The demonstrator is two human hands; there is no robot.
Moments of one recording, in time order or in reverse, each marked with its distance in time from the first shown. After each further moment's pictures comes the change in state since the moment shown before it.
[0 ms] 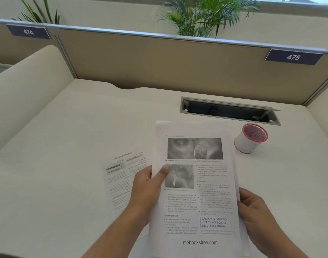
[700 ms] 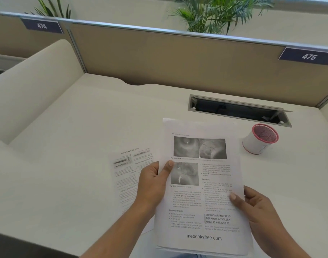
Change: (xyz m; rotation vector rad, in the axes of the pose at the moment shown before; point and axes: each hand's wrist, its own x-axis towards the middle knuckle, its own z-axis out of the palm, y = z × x) left_hand 0.012 -0.016 -0.009 0.083 0.050 0.127; right_hand 0.003 0.005 0.006 0.049 0.119 0.020
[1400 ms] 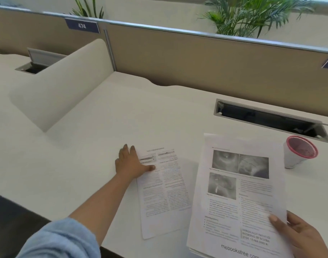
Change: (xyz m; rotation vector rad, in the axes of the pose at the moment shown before) left_hand 0.121 -0.047 -0.146 1.175 0.192 -0.194; right_hand -0.014 -0.003 -0.003 -0.171 0.112 0.122
